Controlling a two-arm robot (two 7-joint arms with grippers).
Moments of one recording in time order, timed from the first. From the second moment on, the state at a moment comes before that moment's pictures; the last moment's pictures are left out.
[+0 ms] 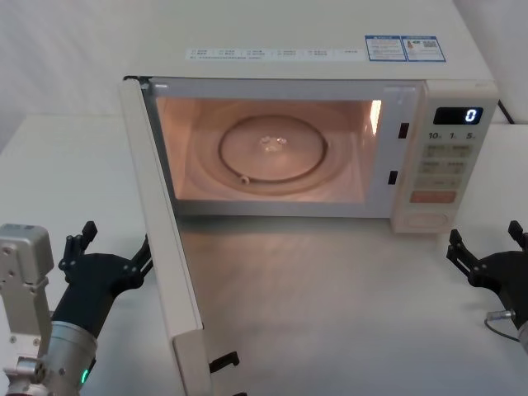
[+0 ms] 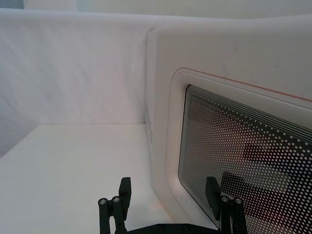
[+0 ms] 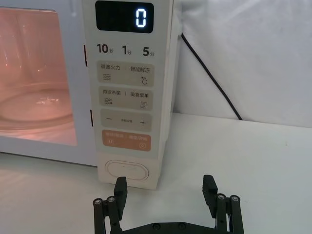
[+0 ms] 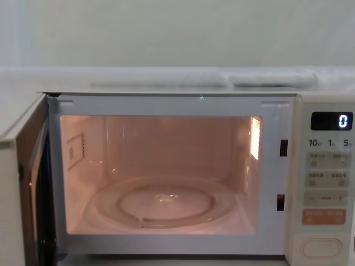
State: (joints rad) left arm 0.27 0.24 0.04 -1.85 -0.25 -0.02 -0.02; right arm -0.13 0.12 -0.05 -1.68 0.05 -0.01 0.11
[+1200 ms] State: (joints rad) left arm 0.27 0.24 0.04 -1.85 -0.25 -0.02 -0.02; right arm -0.13 0.12 -0.05 -1.68 0.05 -0.01 0.11
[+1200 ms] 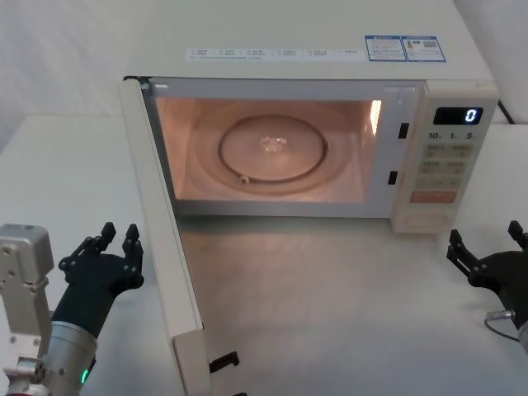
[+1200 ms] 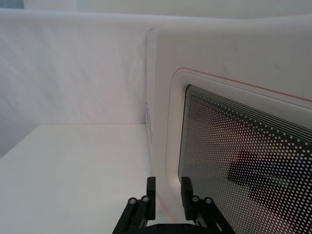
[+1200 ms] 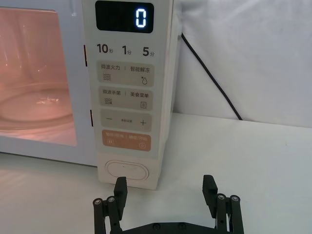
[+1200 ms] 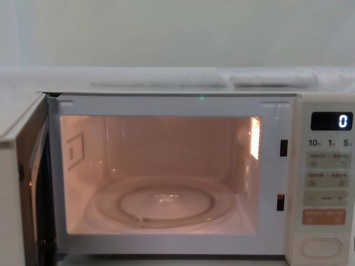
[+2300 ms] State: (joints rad) left arm 0.27 0.24 0.04 -1.85 -0.25 -0.02 -0.02; right arm -0.13 0.12 -0.05 -1.68 0.05 -0.01 0.11
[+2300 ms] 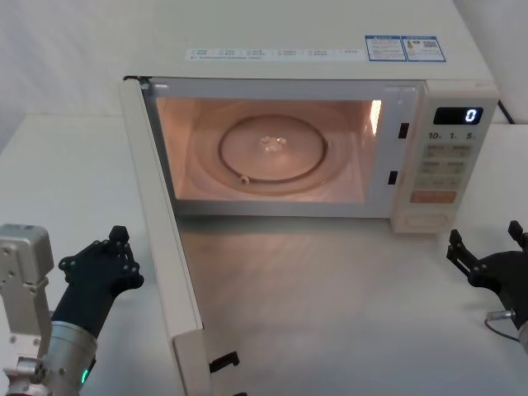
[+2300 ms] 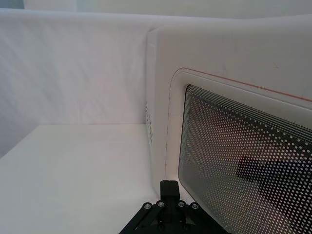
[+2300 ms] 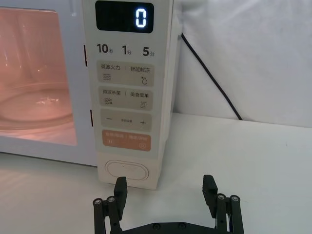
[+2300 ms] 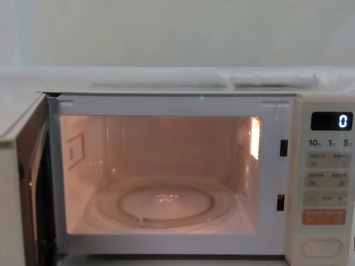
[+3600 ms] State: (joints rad) left arm 0.45 0.40 -0.15 -2.11 -0.46 -0.02 -0.33; right arm -0.13 0.12 -0.05 -1.68 0.05 -0.01 0.11
